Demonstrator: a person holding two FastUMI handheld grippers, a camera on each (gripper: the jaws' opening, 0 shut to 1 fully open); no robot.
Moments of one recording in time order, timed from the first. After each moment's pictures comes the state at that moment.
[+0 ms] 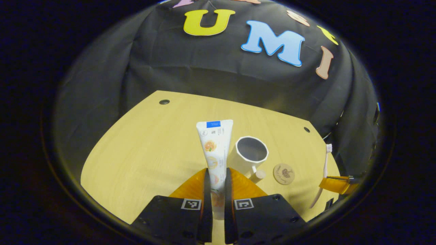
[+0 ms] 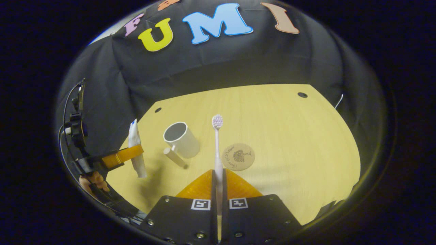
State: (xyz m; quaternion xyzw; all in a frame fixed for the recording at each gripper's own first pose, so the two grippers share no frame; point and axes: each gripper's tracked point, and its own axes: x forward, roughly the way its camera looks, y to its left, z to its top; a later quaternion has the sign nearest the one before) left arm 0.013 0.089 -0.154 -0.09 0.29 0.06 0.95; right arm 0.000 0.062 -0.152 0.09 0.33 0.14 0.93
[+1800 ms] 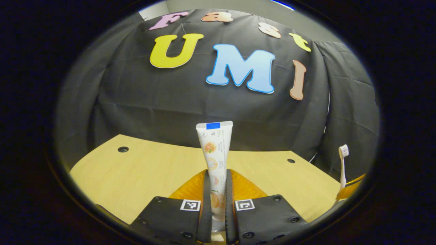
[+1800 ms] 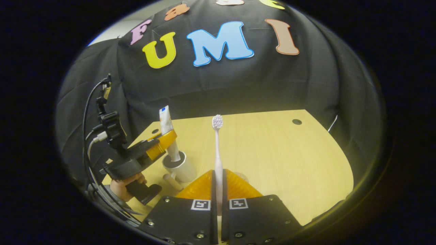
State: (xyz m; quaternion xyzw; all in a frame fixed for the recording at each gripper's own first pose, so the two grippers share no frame) left arm 0.162 0.026 -0.133 -0.05 0.11 -0.05 0.99; right arm 0.030 0.054 -0.113 0.08 0.25 0.12 0.96
